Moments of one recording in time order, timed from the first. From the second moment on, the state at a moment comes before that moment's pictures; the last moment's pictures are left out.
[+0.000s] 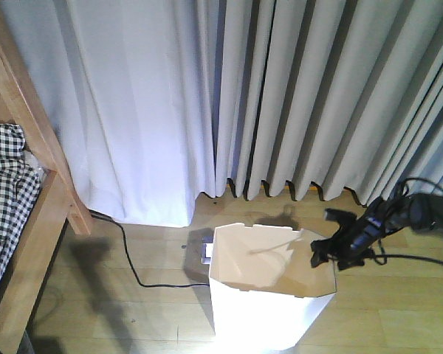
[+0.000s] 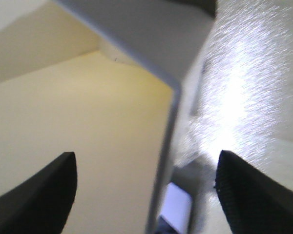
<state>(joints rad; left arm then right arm) 0.01 -0.02 0.03 0.03 0.08 0.00 -0.17 3.09 -1.88 0.54 0.62 -0.66</state>
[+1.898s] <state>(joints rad) 0.01 -0.02 0.03 0.03 0.08 0.00 -0.08 0.26 -0.30 0.23 0.26 -0.40</state>
